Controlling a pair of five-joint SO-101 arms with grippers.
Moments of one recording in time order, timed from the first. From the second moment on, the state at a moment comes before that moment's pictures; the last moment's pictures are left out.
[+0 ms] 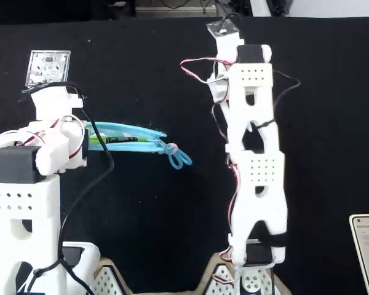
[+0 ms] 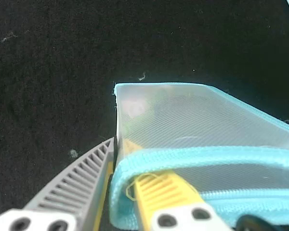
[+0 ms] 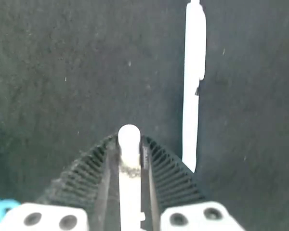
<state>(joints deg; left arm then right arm) -4.2 -41.3 14.7 88.8 -2.7 -2.5 54.3 -67.1 99.1 12.5</state>
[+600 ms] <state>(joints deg) -4.2 -41.3 14.7 88.8 -2.7 -18.4 -17.4 -15.2 94.5 10.2</state>
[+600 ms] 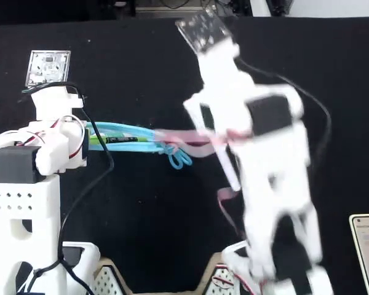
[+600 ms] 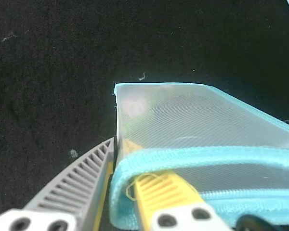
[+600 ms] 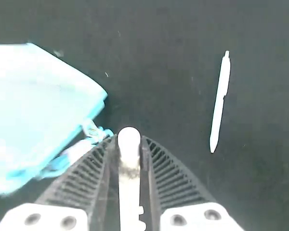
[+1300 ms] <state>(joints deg) -4.2 -41.3 14.8 88.8 -2.7 -46.6 -80.2 28.1 47.0 9.8</state>
